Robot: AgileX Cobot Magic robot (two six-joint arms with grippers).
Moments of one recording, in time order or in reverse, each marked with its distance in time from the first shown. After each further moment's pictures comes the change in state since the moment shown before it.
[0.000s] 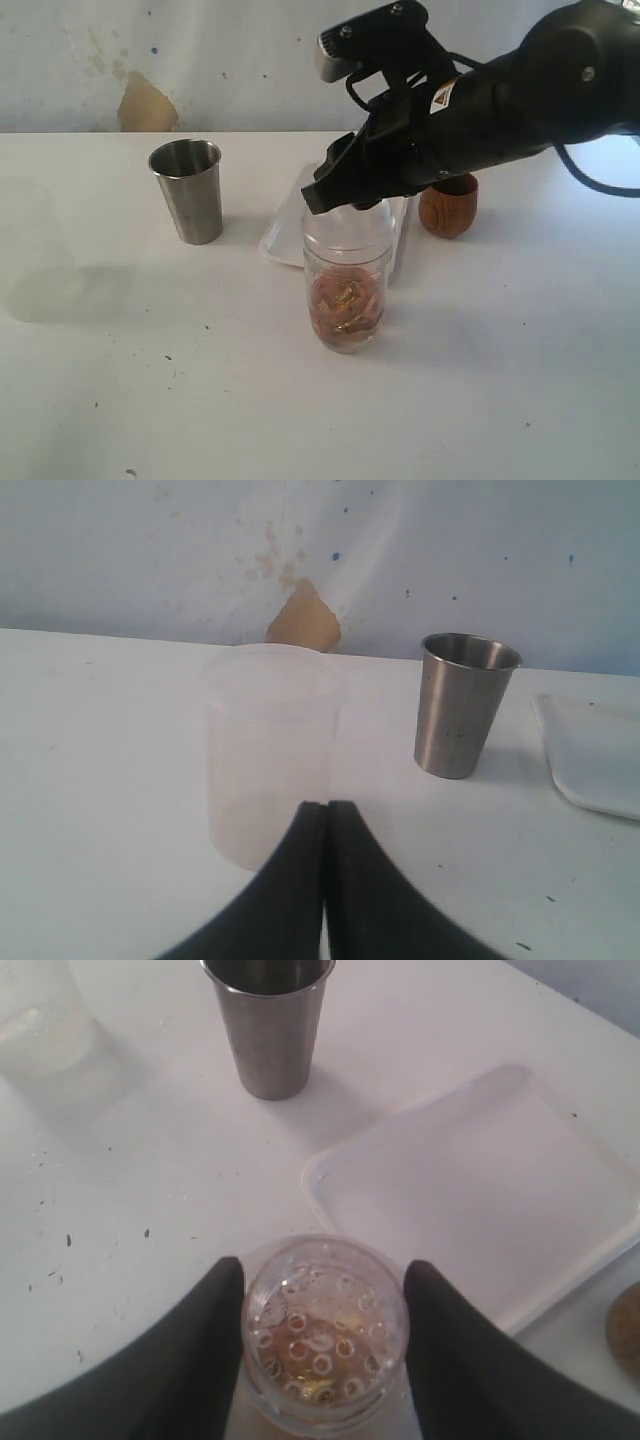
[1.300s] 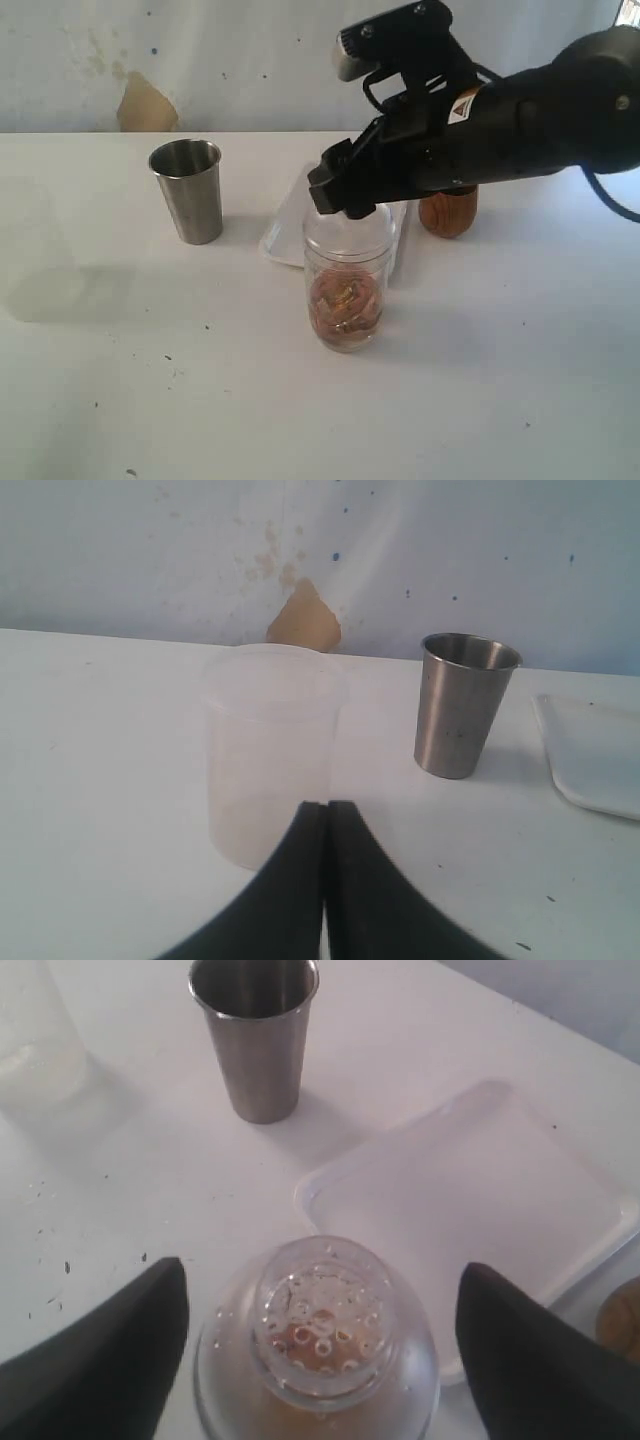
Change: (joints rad) left arm 0.000 0.000 0.000 0.002 0.000 0.000; right arm 0.000 -0.055 0.081 0.006 -0.095 0.030
